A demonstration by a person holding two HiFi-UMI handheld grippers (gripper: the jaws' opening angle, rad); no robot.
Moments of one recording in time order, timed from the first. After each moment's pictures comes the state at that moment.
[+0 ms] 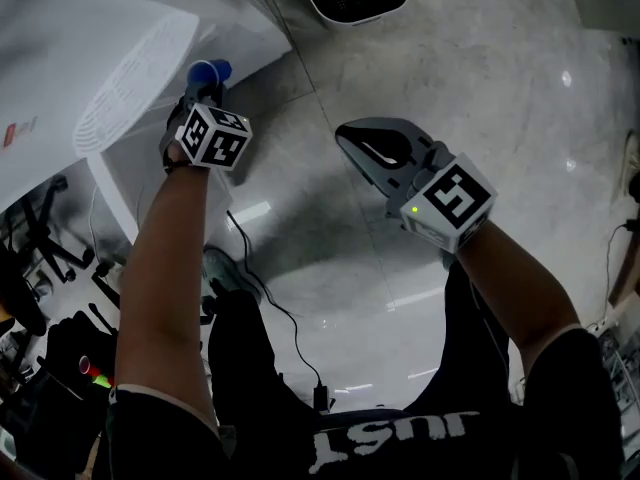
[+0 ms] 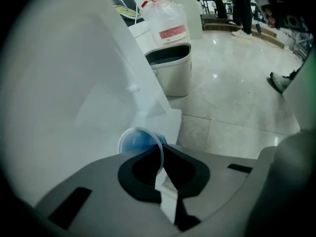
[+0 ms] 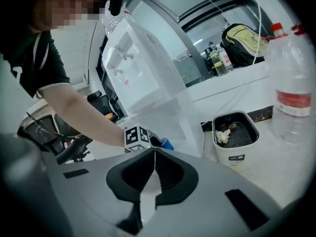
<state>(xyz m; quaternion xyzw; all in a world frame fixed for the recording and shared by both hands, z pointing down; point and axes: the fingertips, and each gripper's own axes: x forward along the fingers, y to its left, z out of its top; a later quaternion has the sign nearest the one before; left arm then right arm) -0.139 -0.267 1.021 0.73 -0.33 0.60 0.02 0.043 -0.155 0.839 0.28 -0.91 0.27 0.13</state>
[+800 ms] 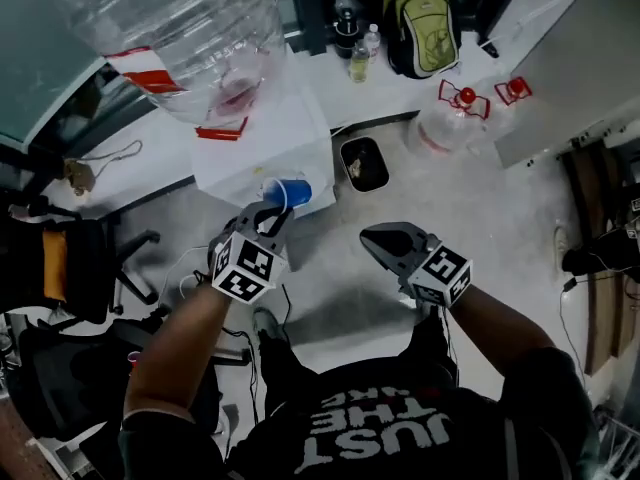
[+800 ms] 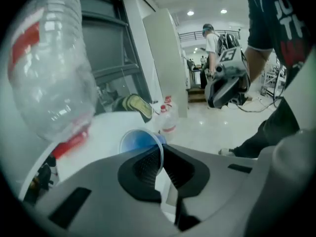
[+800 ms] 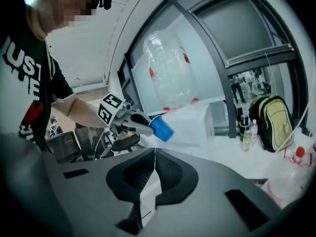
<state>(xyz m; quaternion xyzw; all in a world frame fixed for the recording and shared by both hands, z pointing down) -0.119 -0.157 0.357 0.88 -0.28 0.37 -0.01 -0.007 -0.101 0.328 0.24 -0.94 0.18 0.13</state>
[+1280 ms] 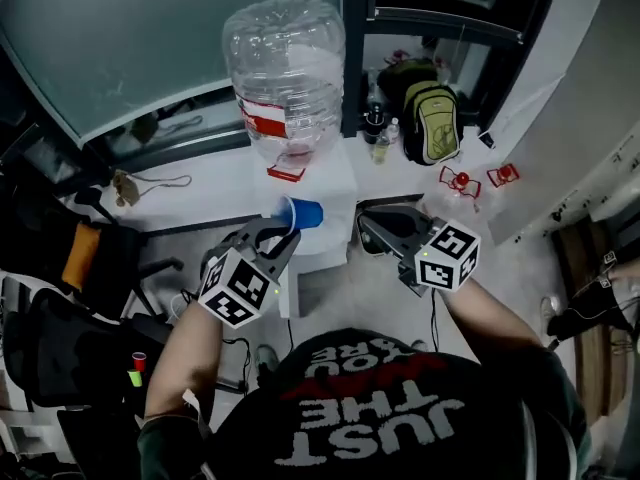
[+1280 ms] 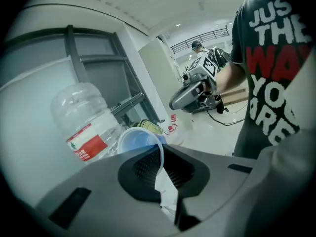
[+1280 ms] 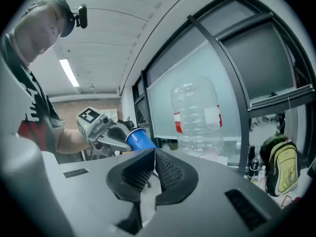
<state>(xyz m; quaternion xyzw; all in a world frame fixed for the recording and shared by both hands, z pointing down) -0.168 -0.056 0.099 0.88 -0.31 0.33 -0.13 -0.066 -0.085 0.070 0.21 -0.97 0.09 0.06</state>
